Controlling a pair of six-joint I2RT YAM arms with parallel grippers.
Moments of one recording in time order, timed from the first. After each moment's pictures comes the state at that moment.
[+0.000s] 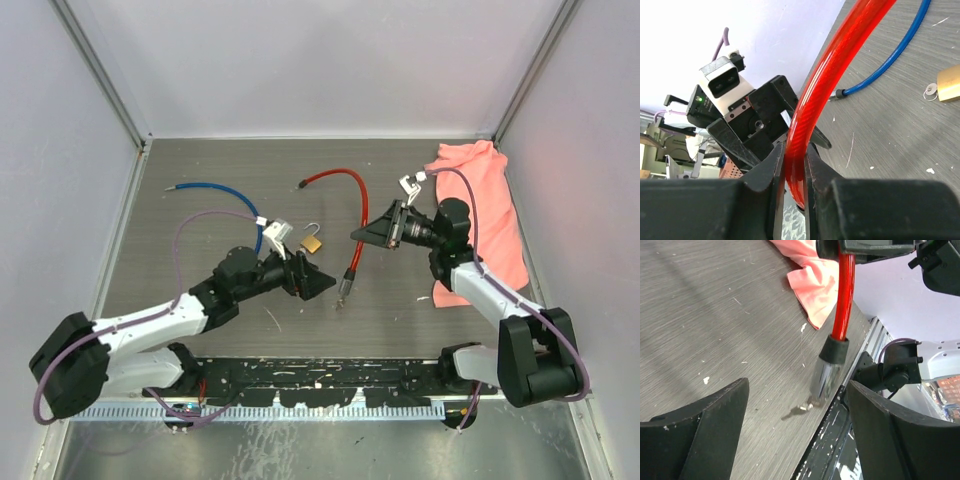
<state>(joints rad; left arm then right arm) -0.84 1.17 0.52 0.49 0.25 -0.65 0.20 1.23 0.59 0.59 -1.03 1.02</state>
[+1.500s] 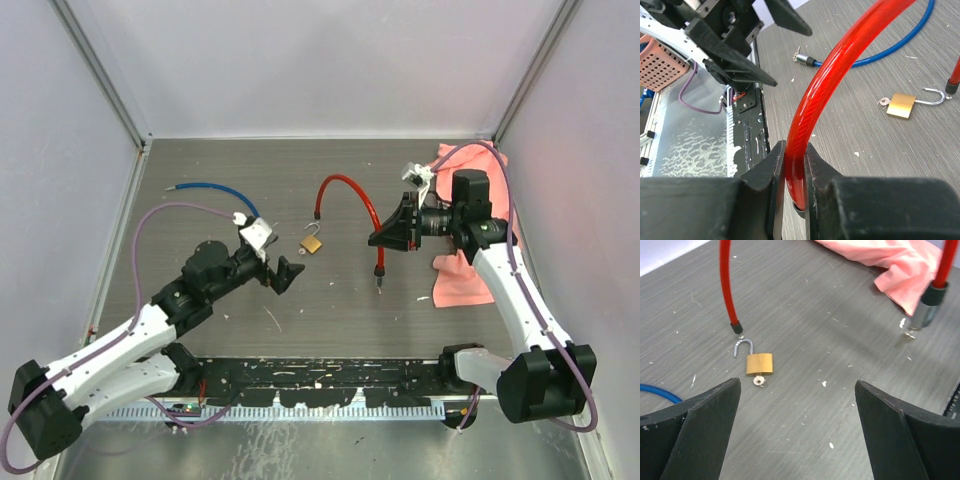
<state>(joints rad) -0.78 0.81 0.57 0.08 0.09 -0.02 0.11 1.13 0.98 -0.41 -1.26 -0.11</state>
